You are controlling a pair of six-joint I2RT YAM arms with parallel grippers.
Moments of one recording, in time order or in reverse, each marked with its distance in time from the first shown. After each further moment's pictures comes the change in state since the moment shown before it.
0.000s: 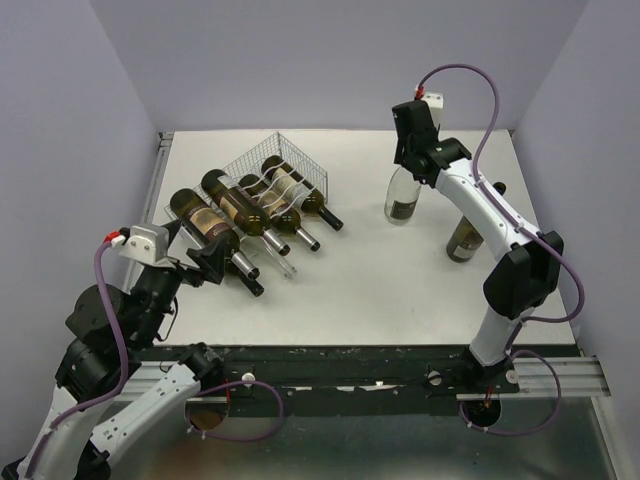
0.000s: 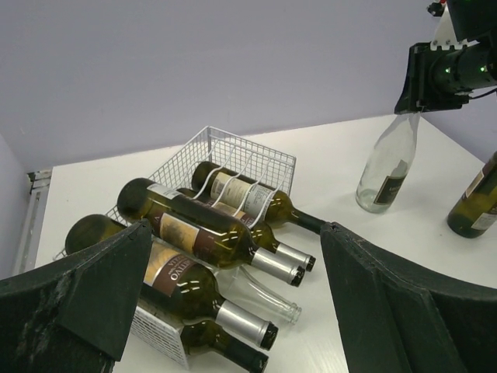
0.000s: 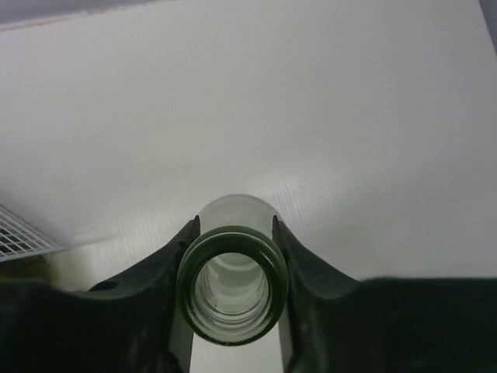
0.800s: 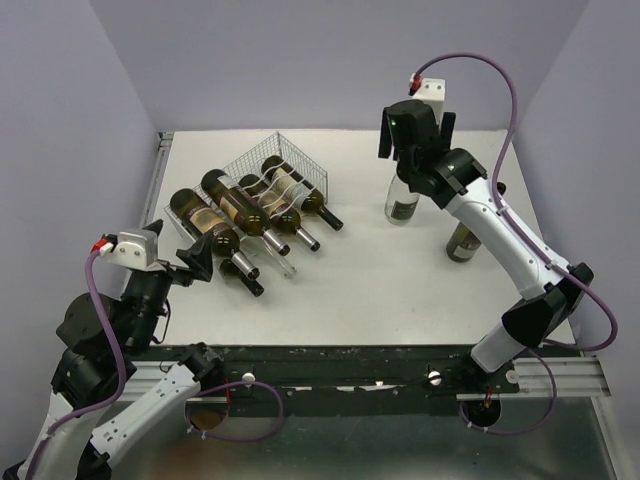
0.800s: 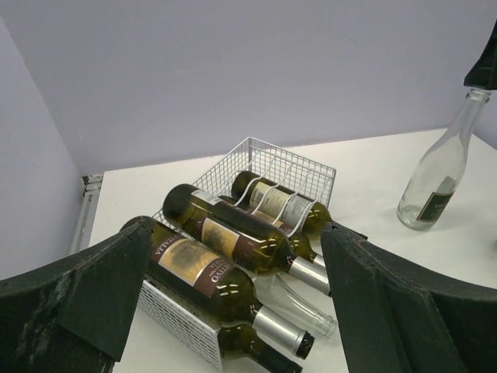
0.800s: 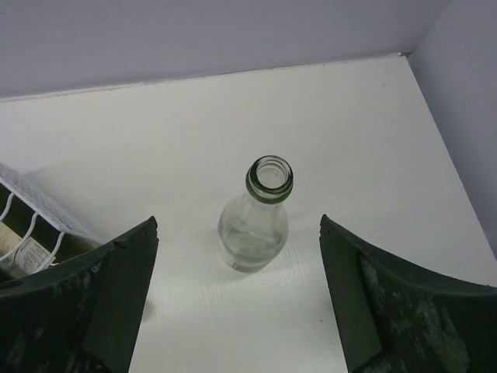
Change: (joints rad) left arm 0.000 -0.026 -0.003 0.017 -0.098 0.082; right arm 0.221 -0.179 0.037 0.004 0.232 -0.100
